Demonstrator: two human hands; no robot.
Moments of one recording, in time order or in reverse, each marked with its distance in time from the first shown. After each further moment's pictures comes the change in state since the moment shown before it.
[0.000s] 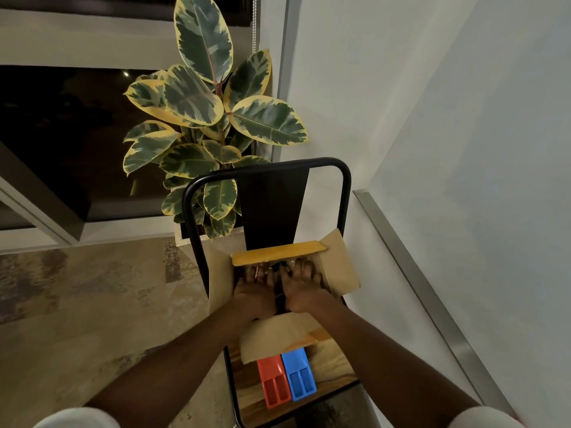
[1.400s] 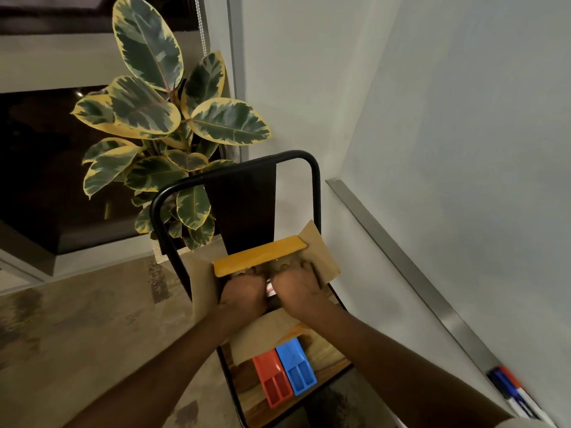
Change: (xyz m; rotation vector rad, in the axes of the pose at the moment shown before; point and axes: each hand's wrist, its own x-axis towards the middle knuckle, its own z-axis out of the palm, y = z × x) left_hand -0.019 0.000 -0.007 -0.083 0.399 0.233; right_hand -0.055 -0.004 -0.019 -0.093 0.363 -0.002
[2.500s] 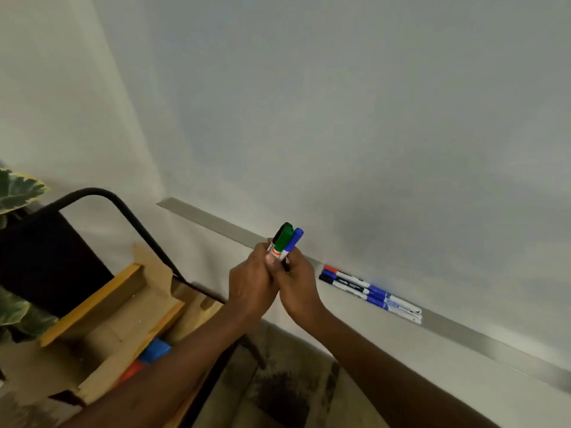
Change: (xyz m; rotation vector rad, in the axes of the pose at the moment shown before) left_hand -0.109 0.317 -0.037 -0.386 0.355 0.558; right_hand -0.301 0.103 -0.031 1.545 0.952 0.688
